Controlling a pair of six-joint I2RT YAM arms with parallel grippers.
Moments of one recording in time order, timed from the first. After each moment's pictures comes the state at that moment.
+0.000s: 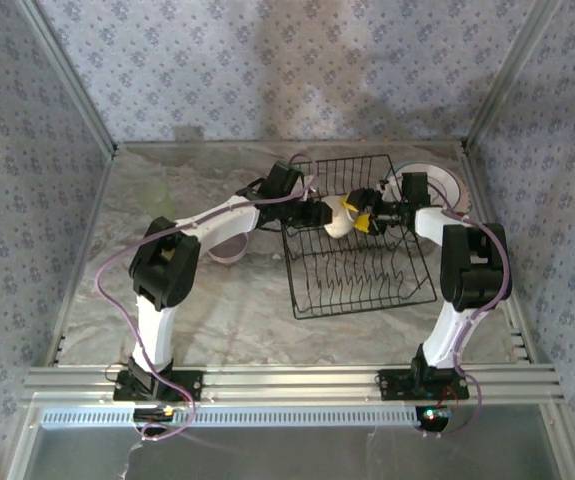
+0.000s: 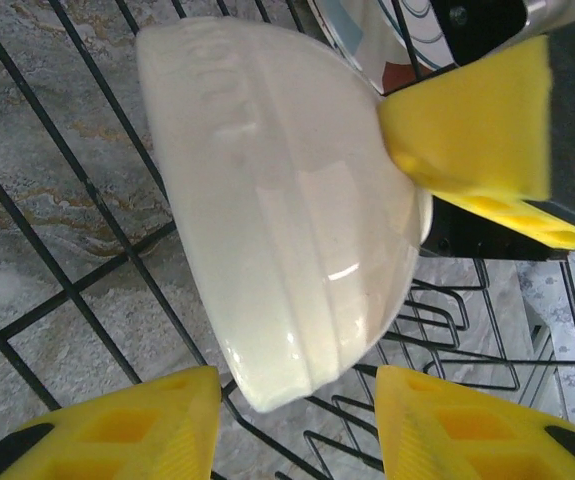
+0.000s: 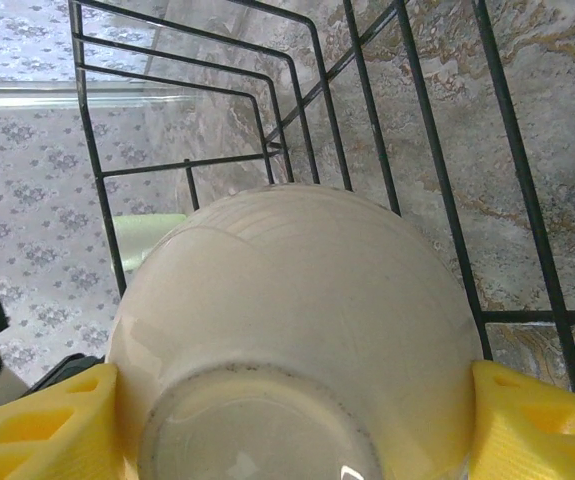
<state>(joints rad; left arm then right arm) -0.68 2.04 1.56 -0.29 0.51 -0.62 0.03 1.83 1.06 -0.04 -0.91 0.78</state>
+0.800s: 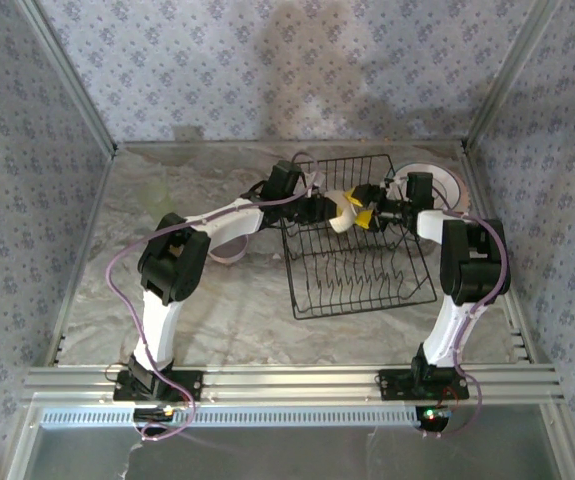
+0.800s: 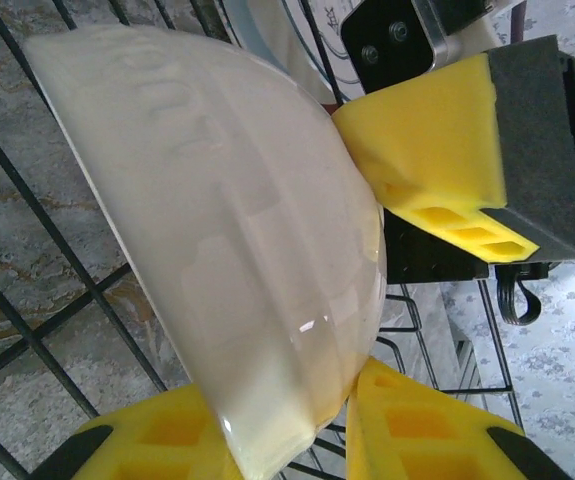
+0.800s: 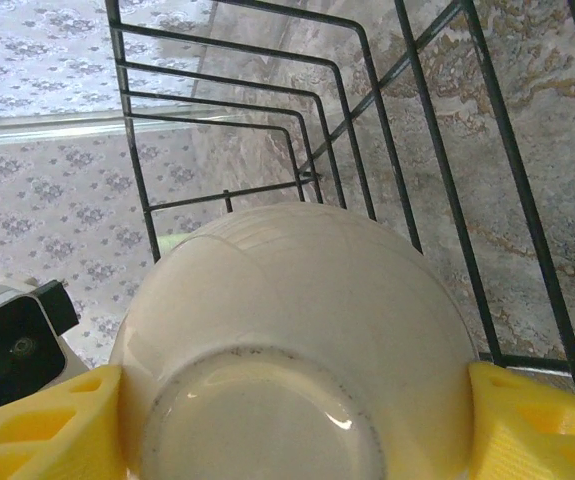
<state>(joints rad) -0.67 2.10 1.55 -0.04 0.62 -0.75 0.00 1.88 1.04 0.15 -0.98 0.93</state>
